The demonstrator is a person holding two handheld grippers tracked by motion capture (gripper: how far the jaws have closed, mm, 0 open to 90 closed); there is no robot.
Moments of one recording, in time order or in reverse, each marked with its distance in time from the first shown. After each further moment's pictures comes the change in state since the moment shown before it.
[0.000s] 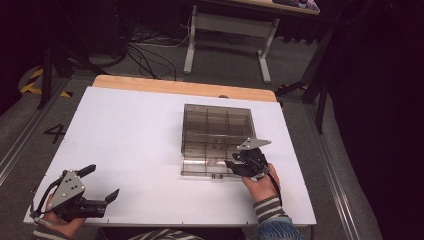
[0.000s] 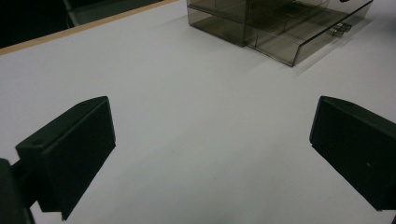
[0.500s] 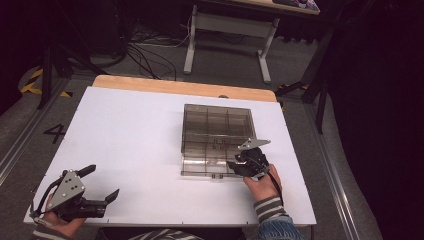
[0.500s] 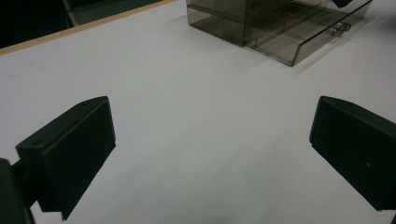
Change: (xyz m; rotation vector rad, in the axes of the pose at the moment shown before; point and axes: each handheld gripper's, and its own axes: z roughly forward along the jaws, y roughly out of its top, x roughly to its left) left arm 0.000 0.000 0.000 0.002 -0.001 0.002; right arm -0.006 -0.004 0.006 0.055 -0.029 0.017
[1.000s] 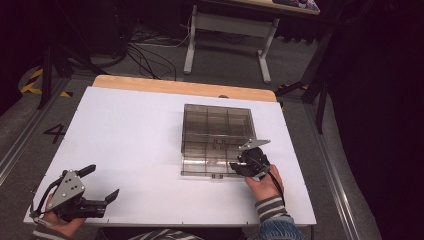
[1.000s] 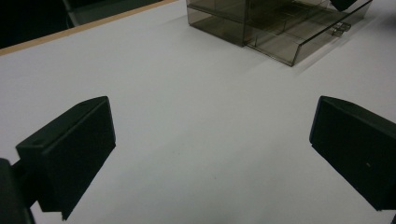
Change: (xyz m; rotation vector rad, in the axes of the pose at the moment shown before) left arm 0.001 0.000 0.000 0.001 0.003 0.011; right arm -0.006 -0.004 0.003 0.043 -0.016 0.008
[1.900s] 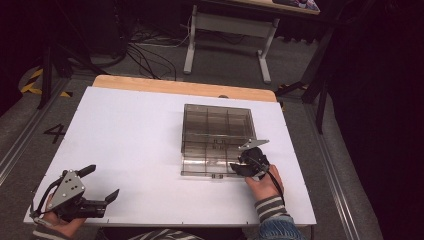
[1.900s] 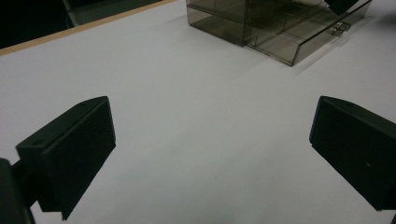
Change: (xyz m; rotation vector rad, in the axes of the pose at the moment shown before) left arm 0.000 0.000 0.000 -0.001 0.002 0.000; right arm -0.003 -0.002 0.006 0.027 -0.008 0.007
